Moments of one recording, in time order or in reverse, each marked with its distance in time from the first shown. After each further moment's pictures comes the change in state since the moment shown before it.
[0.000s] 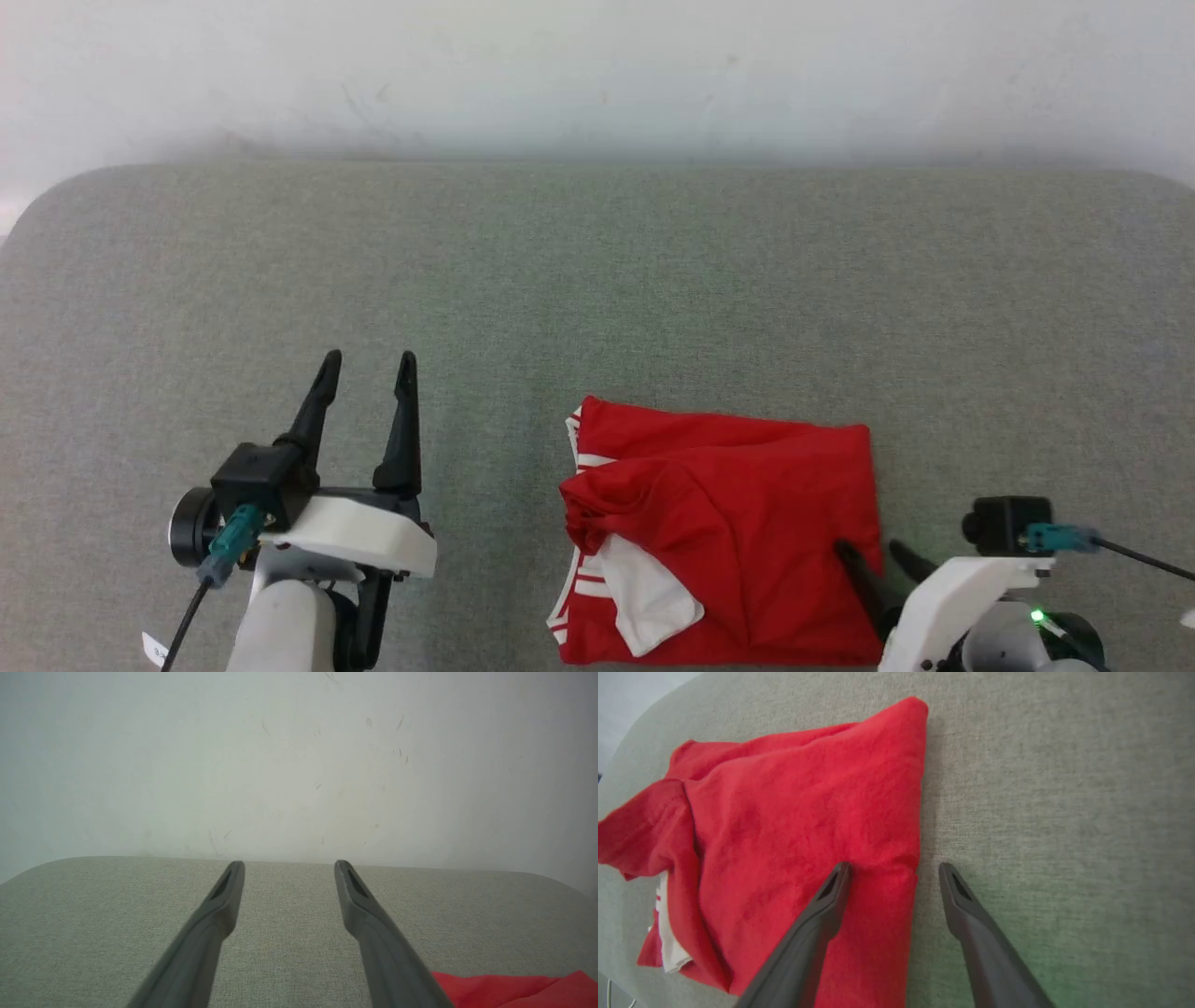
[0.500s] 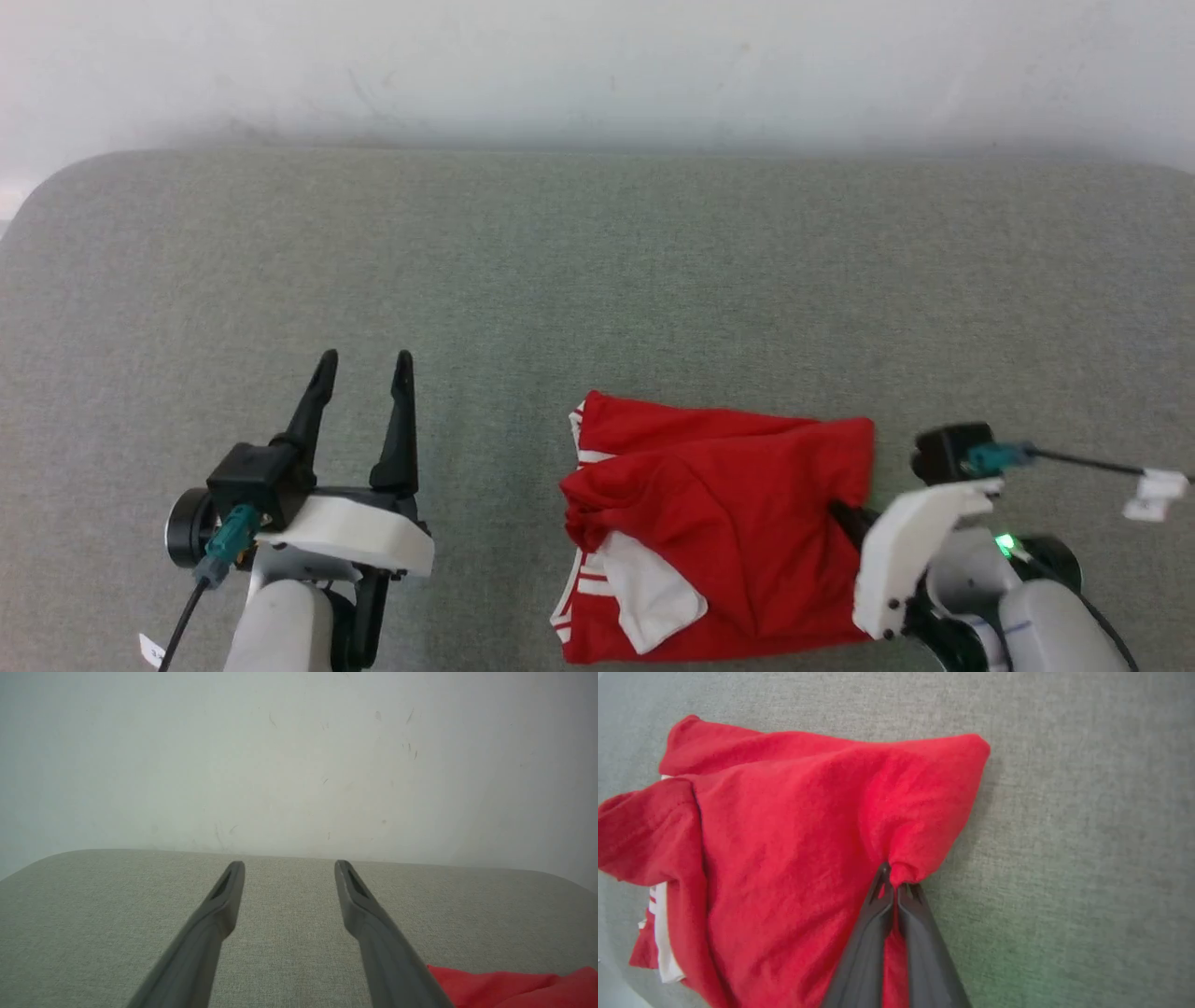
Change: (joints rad) left arm 0.000 -0.001 -0.001 -0.001 -0.002 0.002 0.000; right arm -0.135 -0.003 0.039 0.071 -0.052 0.000 0.181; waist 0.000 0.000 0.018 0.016
